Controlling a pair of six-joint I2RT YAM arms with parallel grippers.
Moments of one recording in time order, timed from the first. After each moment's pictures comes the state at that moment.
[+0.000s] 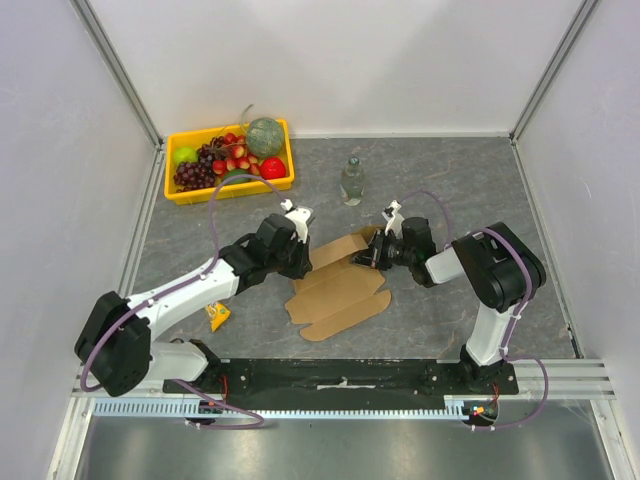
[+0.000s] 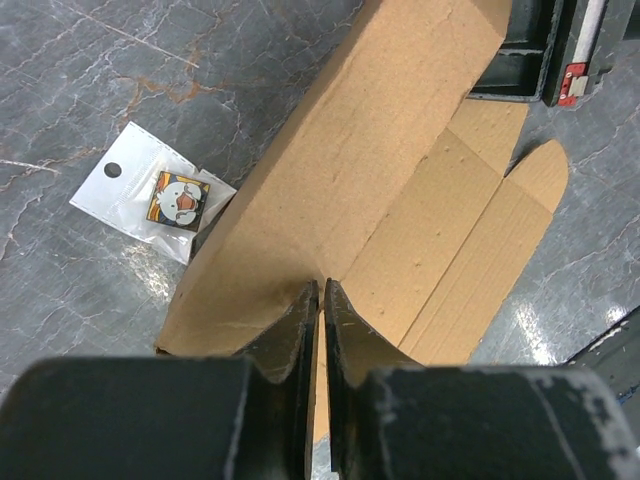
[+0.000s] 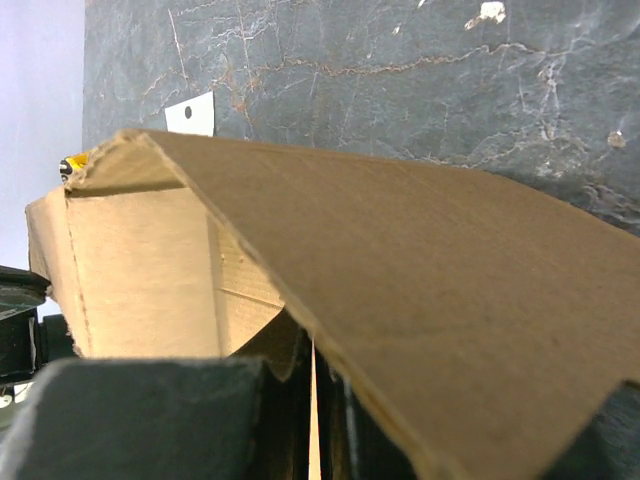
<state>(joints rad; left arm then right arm) -0.71 1.30 0.79 -0.27 0.06 -0.33 0.40 1.85 0.59 0.72 -0.59 0.68</state>
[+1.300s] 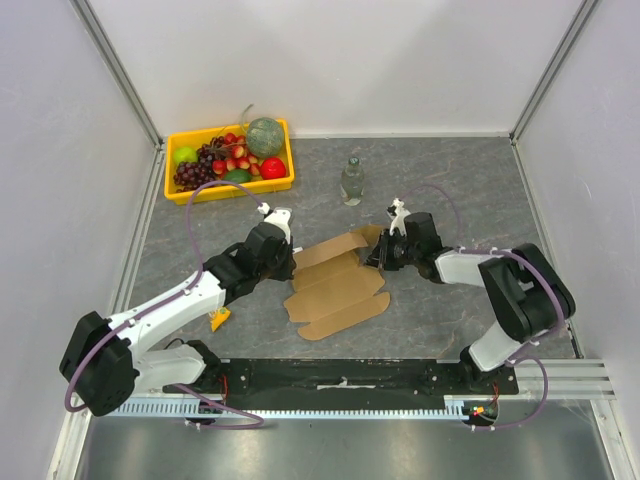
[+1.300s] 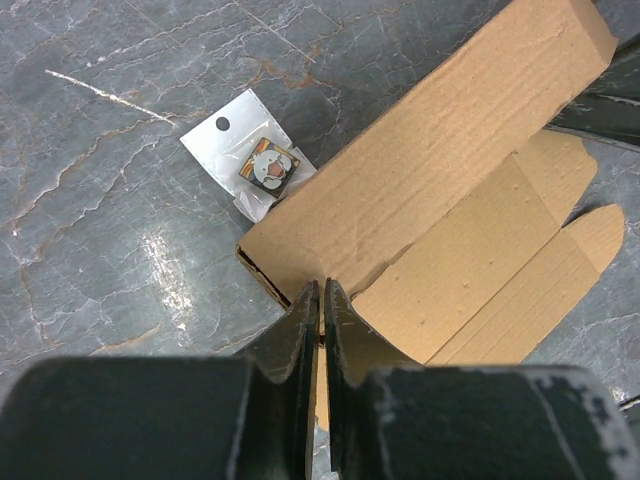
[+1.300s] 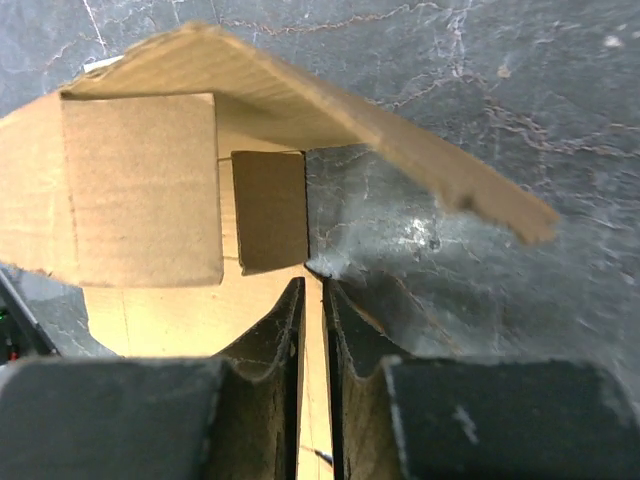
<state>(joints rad) -0.71 1.16 0.72 -0.31 -0.15 -0.43 0.40 1.66 0.61 0.35 -0.46 0.51</state>
